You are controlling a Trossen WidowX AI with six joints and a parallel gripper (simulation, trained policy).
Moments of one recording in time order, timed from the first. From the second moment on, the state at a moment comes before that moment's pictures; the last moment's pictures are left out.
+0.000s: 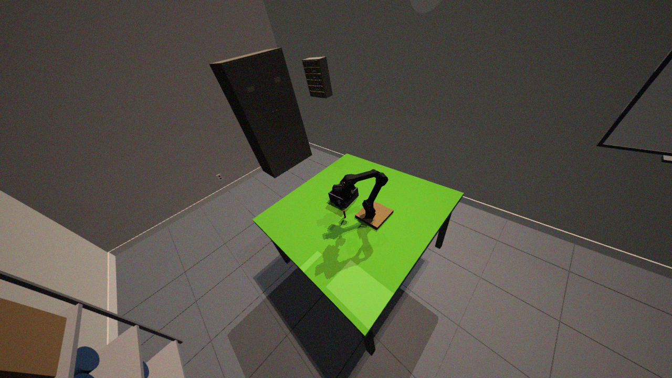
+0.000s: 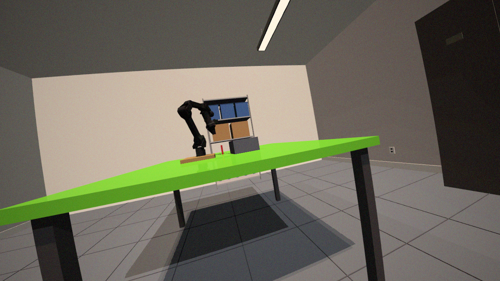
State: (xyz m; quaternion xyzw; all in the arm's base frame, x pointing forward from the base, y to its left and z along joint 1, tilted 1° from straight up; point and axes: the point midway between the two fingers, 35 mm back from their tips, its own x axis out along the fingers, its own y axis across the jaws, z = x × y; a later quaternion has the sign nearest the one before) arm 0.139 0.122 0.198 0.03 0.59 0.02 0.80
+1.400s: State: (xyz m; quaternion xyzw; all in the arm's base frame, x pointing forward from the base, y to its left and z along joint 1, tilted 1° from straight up) arm 0.186 0.099 0.036 0.20 0.64 -0.29 0.69
